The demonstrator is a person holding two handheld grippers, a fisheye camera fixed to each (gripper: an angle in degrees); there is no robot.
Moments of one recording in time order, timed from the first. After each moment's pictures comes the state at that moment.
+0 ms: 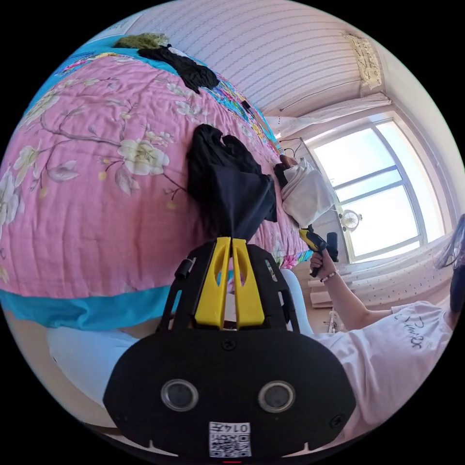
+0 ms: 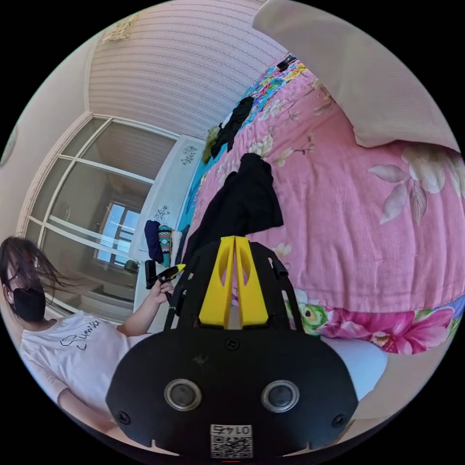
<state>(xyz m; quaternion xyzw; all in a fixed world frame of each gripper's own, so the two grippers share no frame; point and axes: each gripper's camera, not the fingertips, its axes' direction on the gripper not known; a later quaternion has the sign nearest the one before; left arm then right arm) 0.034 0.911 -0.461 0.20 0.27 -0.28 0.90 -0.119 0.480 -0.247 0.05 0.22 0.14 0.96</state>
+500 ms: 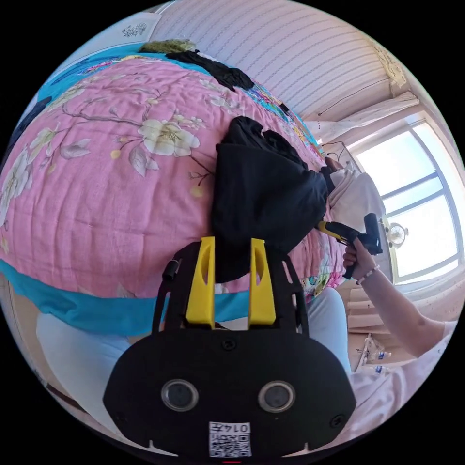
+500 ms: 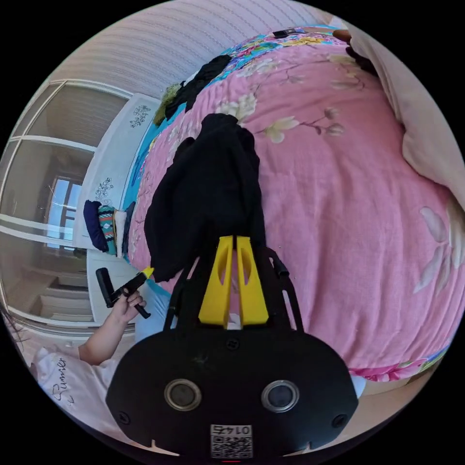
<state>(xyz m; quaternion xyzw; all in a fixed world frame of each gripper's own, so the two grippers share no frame) 0.071 0.867 -0.456 0.18 0.17 -0.29 0.92 -0.101 0.404 -0.192 -0.05 0.31 0.16 0.94</state>
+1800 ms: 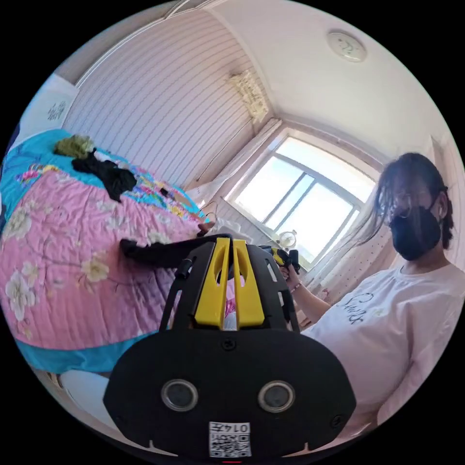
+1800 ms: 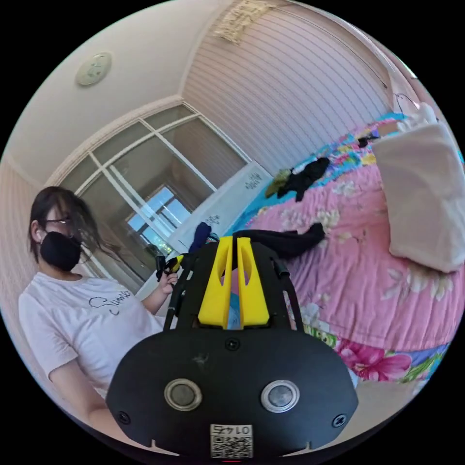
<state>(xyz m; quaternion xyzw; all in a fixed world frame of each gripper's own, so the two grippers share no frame) 0.148 1.055 -0.880 0.56 0.29 -0.03 0.78 -0.395 0.516 -0.455 0.15 0.07 -0.18 0.97</state>
